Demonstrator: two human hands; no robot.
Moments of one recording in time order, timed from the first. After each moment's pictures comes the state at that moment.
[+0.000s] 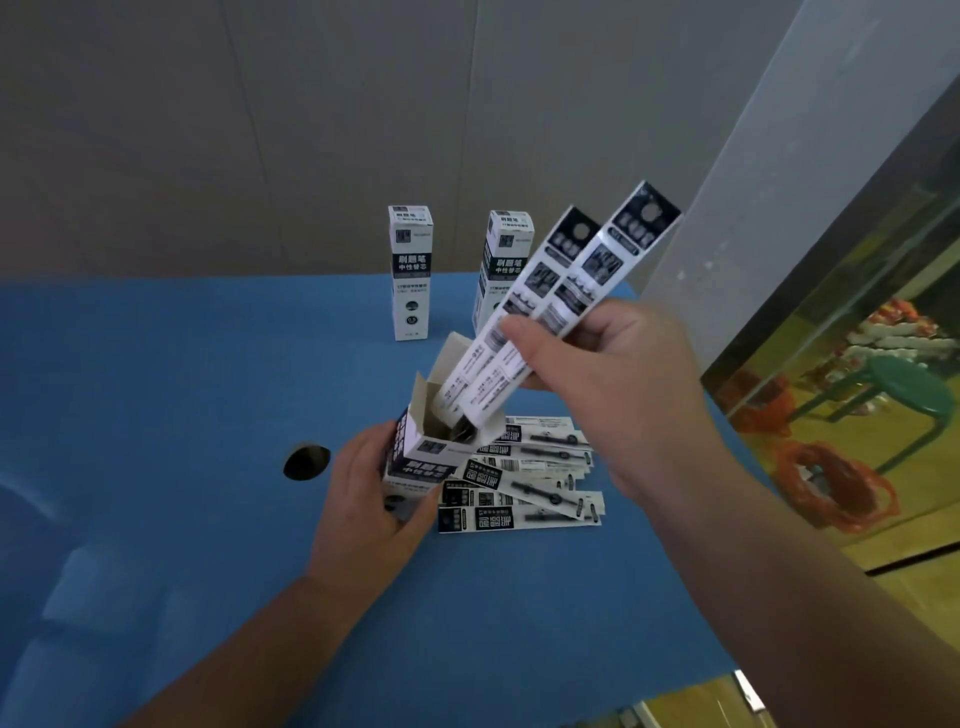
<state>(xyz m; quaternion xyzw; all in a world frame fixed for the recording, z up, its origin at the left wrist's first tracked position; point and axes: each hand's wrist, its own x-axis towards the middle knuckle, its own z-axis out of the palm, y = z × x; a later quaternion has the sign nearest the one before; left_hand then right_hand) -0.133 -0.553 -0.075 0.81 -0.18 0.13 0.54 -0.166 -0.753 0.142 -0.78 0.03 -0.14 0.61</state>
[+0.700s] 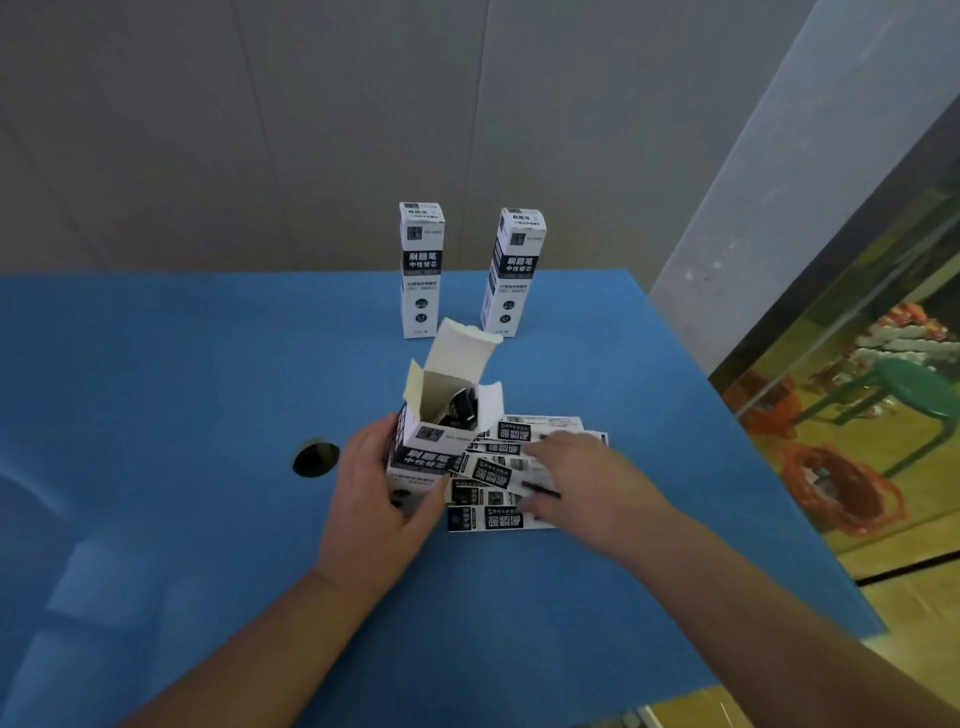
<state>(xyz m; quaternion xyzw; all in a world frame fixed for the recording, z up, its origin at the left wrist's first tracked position) -0.131 -0.554 -0.073 0.78 -0.16 0.14 0.58 -0.159 -0.791 0.024 -0.99 -0.04 0.12 0.09</state>
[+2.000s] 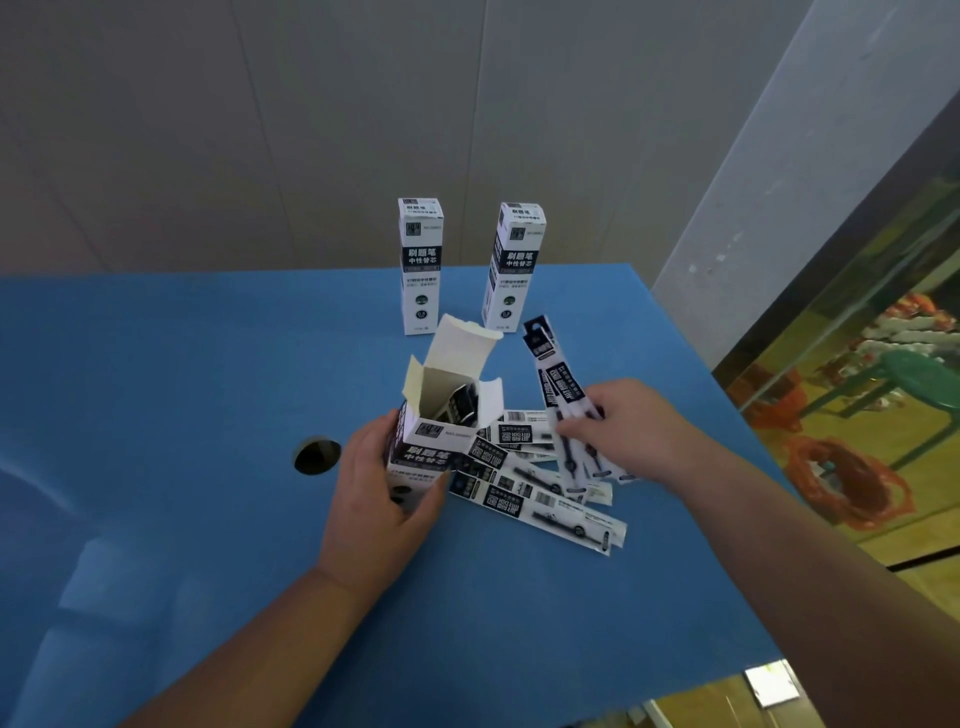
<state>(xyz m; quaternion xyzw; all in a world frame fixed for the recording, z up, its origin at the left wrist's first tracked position) -0.130 -0.553 -0.080 0.79 -0.14 0.08 0.60 -0.128 -0.827 0.055 -0.96 0.09 0.07 0.25</state>
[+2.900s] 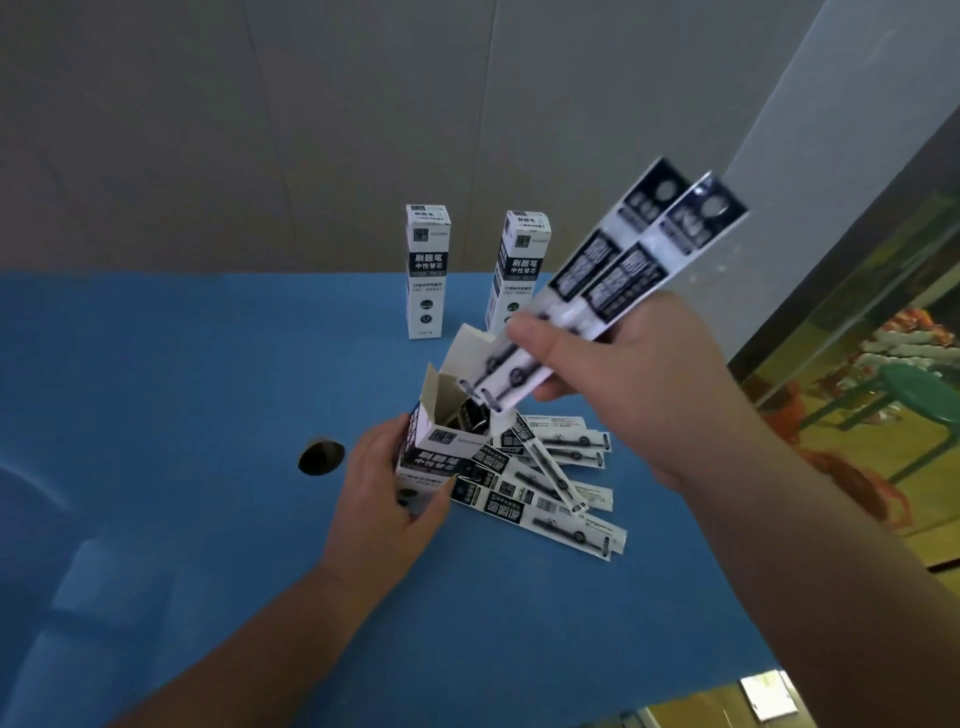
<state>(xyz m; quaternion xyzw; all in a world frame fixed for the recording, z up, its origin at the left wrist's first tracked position) -0.132 -0.551 -0.076 0.79 -0.17 0.10 0.58 -0.167 -0.750 0.162 -0.85 0.00 -0.09 0.52</state>
